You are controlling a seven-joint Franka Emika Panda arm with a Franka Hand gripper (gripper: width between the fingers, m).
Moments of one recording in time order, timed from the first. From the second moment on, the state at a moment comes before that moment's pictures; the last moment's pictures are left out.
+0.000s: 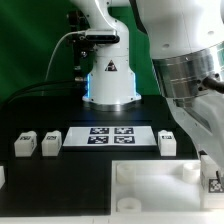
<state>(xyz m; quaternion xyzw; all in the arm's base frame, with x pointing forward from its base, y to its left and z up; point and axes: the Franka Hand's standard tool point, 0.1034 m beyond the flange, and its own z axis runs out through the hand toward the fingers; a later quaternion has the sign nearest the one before) 0.631 0.118 0.076 -0.74 0.65 0.09 0.11</state>
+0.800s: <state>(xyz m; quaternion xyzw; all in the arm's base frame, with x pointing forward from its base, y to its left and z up) 0.623 0.122 0.072 -0.99 0.10 0.02 0.05</state>
